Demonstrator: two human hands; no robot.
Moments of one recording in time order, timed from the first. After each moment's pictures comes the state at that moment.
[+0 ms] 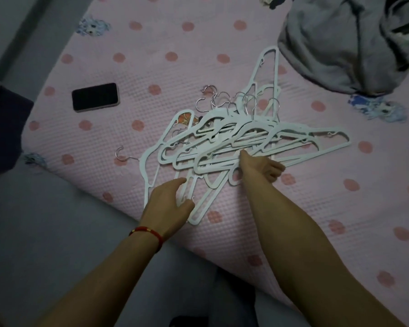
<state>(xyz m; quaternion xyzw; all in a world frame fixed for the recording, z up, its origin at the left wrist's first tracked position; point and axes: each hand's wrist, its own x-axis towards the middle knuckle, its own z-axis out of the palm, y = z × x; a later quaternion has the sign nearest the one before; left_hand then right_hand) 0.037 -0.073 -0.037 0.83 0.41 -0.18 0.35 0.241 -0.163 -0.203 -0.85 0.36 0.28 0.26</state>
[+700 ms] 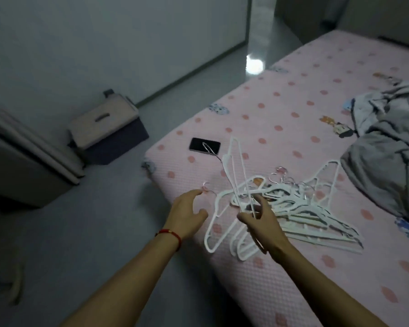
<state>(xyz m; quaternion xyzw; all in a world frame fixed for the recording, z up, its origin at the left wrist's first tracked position) -0.079 -0.037 0.109 0.76 0.52 0.03 0.38 0.096 -0.159 0.056 -0.73 -0.24 0.47 0.43</state>
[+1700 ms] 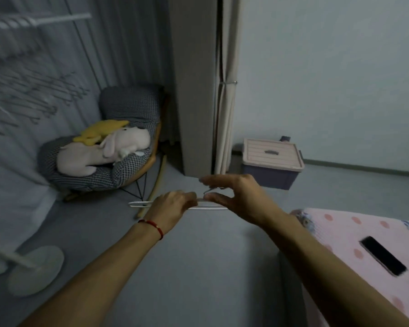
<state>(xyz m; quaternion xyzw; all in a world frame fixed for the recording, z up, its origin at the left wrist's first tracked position) -0.634 -0.066 0.219 0.71 0.69 0.15 0.07 -0.424 0.003 0.286 -0.23 -0.92 0.22 0.23</state>
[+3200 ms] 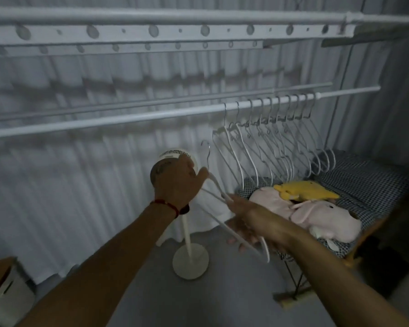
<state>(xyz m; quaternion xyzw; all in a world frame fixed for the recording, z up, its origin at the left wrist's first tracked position) -0.976 -0.225 0.399 0.07 0.93 0.29 -0.22 -0.899 -0.030 0.366 0.02 -0.75 0.64 -0.18</state>
